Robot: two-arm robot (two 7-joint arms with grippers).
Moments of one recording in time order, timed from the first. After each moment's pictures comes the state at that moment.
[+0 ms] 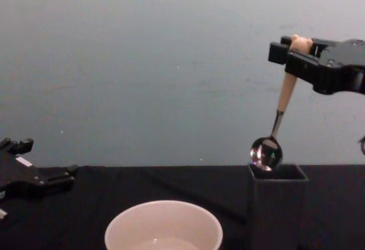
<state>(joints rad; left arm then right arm) -0.20 0.60 0.45 -1.41 -0.25 -0.12 0.03 0.24 0.51 -0.34 -1.65 0.45 -0.13 0.51</state>
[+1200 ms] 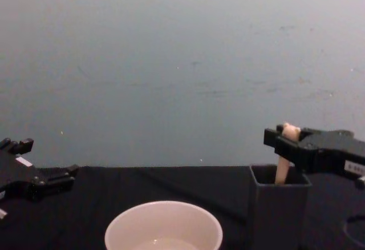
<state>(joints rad) -0.20 0.60 0.45 -1.41 -0.25 -0.12 0.03 0.16 0.40 -0.34 -1.57 0.41 0.03 0.36</state>
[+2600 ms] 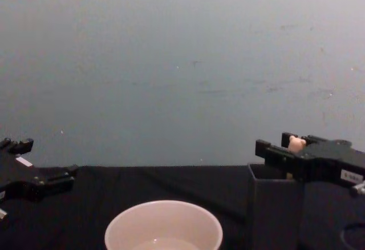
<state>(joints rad) -0.20 0.60 0.45 -1.41 -0.25 -0.12 0.03 0.17 0.37 -0.34 -1.54 0.38 0.04 0.35</state>
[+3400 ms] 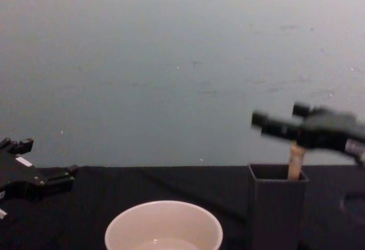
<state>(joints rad) -0.20 0.60 0.45 -1.41 -0.25 -0.12 0.03 0.17 0.36 -0.31 -1.55 0.41 -0.01 0.37</state>
